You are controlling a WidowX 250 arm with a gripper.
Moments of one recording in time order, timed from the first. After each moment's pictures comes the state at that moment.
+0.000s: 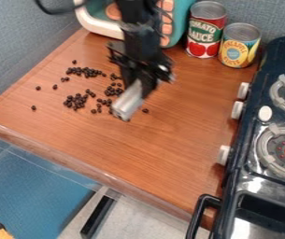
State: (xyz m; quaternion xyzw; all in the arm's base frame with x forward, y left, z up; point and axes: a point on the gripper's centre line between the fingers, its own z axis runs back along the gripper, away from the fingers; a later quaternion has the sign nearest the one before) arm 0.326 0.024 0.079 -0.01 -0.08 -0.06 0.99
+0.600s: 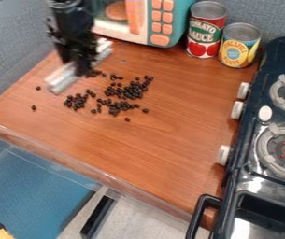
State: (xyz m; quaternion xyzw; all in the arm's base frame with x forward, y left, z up) arm 0.320 0.132 0.079 0.04 -0.07 -0.10 0.99
